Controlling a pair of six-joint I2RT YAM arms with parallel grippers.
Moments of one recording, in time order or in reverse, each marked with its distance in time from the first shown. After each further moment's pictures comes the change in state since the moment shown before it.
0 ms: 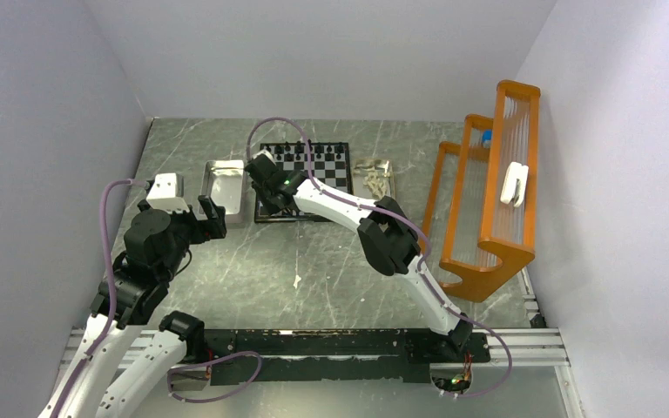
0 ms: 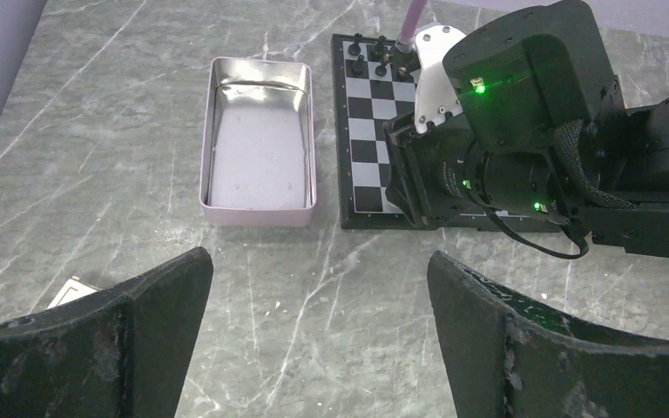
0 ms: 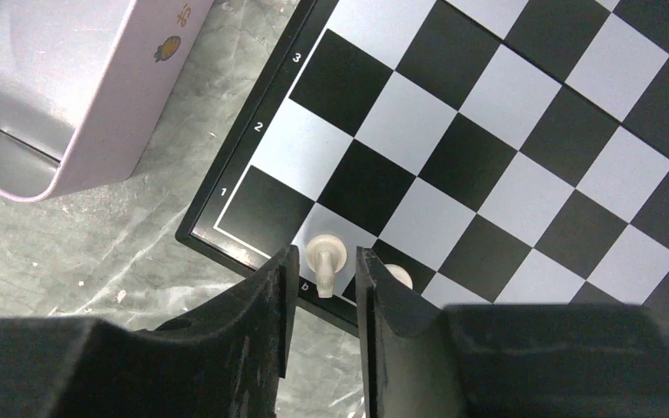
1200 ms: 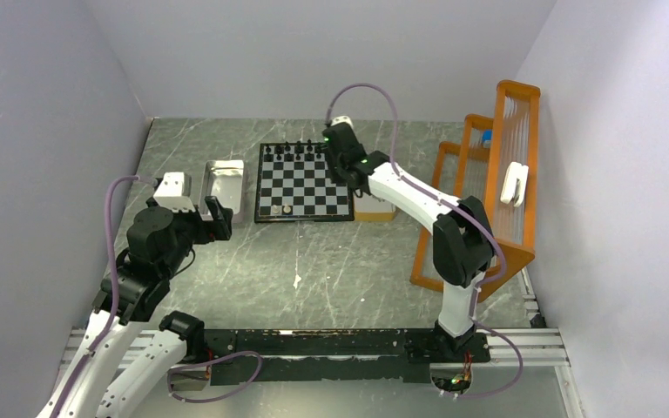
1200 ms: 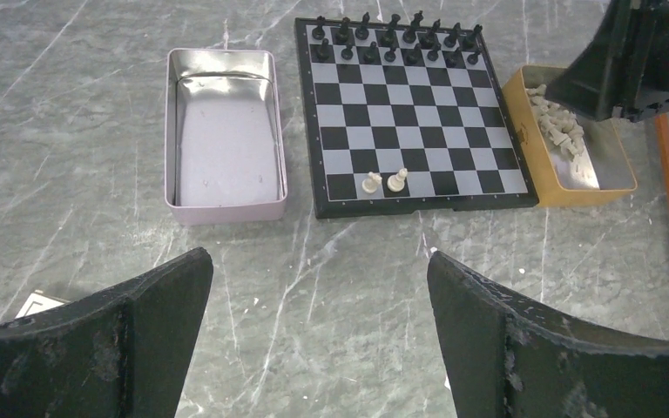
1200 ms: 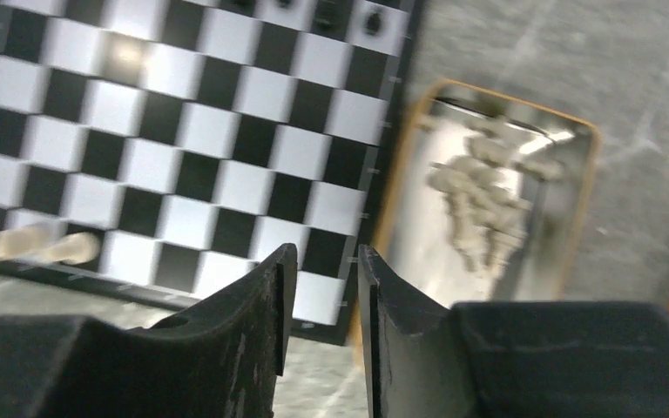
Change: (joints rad) left arm 0.006 0.021 -0.002 0.010 0.094 0.009; right arm -0.242 -0.501 -0.494 0.168 0.080 -0.047
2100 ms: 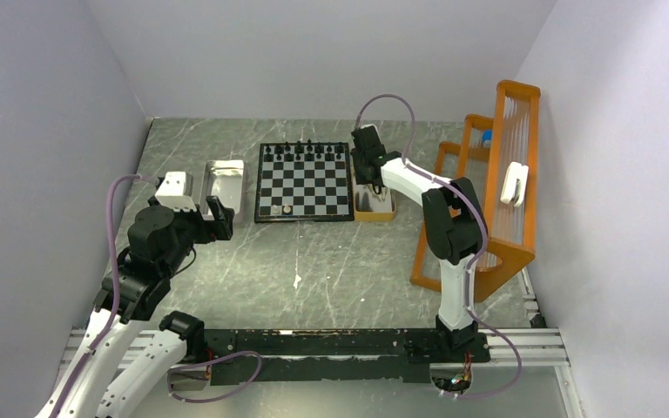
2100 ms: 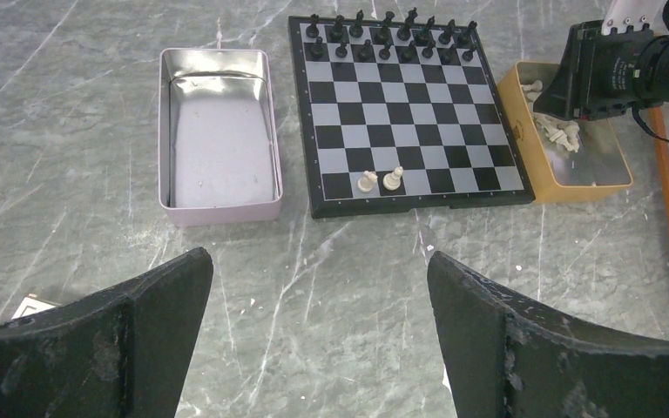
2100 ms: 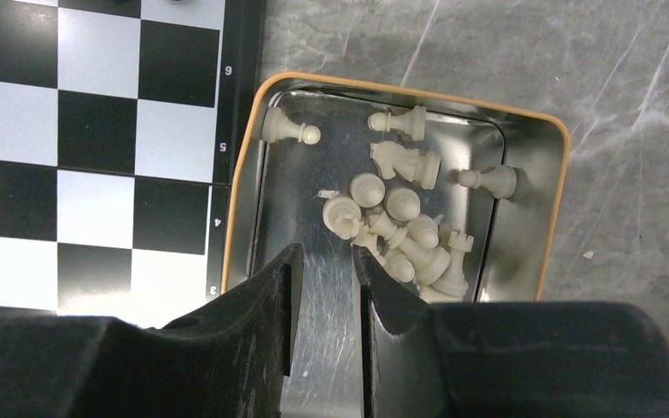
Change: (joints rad) left arm 0.000 0.008 -0.001 0.007 0.016 0.004; right arm -0.236 0.161 -0.074 0.116 -0.078 -0.037
